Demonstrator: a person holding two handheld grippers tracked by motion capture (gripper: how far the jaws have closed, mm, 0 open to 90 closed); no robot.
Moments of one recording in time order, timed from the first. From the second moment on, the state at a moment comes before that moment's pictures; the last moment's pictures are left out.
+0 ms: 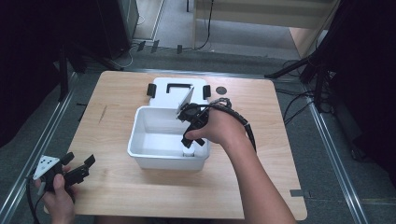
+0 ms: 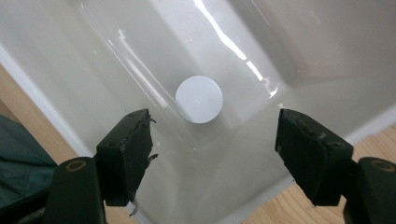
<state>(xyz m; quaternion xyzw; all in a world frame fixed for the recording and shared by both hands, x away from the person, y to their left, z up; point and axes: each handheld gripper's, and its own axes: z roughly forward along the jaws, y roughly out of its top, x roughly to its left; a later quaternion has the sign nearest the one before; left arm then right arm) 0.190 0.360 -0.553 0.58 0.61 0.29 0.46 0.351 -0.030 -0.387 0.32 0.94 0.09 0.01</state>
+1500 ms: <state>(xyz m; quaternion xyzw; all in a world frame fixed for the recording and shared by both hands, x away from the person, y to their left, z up) 0.190 0.359 -0.553 0.58 0.60 0.29 0.46 0.313 -0.225 -0.427 0.45 0.87 0.20 0.06</state>
